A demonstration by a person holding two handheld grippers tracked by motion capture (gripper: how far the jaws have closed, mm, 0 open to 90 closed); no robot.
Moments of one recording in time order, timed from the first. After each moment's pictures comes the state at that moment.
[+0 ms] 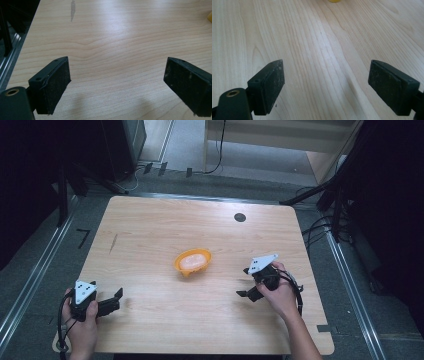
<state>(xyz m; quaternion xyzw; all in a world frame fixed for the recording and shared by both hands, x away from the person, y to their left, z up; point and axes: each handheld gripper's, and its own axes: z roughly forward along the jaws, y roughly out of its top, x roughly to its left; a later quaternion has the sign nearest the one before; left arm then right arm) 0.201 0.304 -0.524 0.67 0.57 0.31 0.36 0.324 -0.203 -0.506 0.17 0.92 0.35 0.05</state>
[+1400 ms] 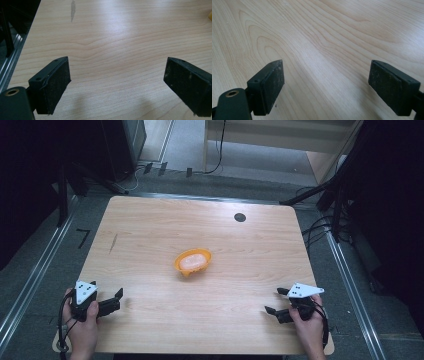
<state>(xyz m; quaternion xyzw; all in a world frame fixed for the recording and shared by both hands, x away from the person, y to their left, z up) 0.201 0.303 -0.524 0.68 0.56 0.32 0.35 0.252 -0.304 -0.550 0.32 0.84 0.42 0.11</state>
